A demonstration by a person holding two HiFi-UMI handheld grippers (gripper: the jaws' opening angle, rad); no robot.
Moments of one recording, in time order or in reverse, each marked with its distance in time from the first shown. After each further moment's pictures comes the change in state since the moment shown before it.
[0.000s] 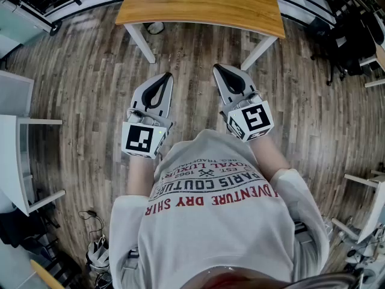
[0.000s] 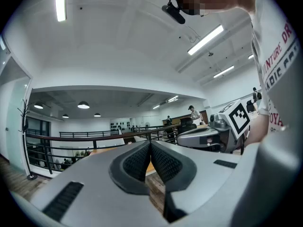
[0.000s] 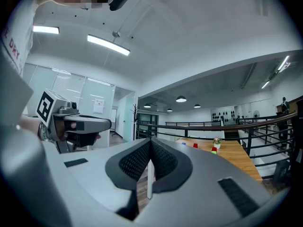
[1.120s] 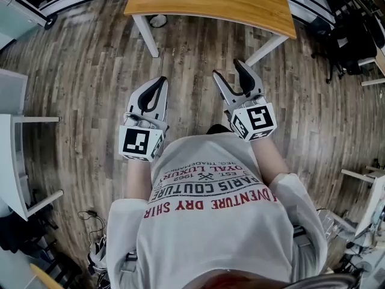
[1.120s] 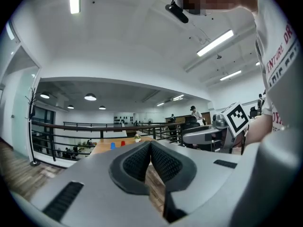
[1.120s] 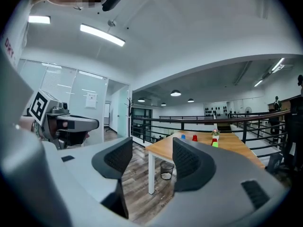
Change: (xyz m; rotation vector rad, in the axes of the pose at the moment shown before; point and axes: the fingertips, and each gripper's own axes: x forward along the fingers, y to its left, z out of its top) left arm -0.057 0.076 -0.050 -0.089 0.059 0.021; right arm 0.045 0.044 -0.029 0.035 0.074 -0.090
